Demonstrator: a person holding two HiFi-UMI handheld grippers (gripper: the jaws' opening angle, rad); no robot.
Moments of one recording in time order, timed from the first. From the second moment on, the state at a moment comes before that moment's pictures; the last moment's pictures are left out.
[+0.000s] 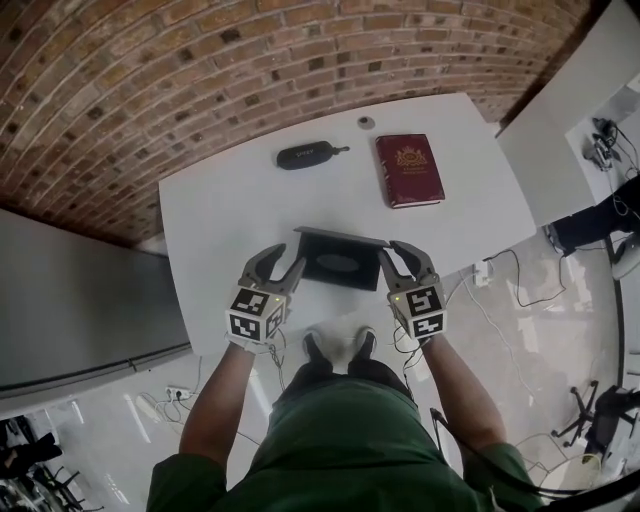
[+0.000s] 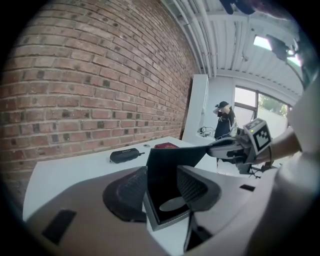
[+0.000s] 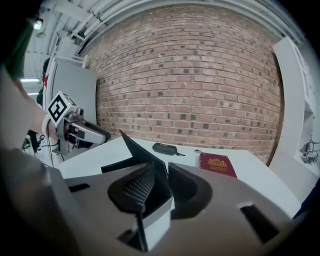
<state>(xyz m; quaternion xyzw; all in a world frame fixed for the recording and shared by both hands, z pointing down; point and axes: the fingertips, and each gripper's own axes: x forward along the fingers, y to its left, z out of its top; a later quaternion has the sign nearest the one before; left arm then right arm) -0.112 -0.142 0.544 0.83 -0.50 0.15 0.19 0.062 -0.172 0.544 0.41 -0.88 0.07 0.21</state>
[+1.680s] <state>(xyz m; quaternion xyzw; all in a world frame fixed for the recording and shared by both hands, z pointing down) -0.160 -0.133 0.523 0.80 -0.56 0.14 0.19 0.079 -0.294 0.611 0.43 -0.83 0.28 0.19</state>
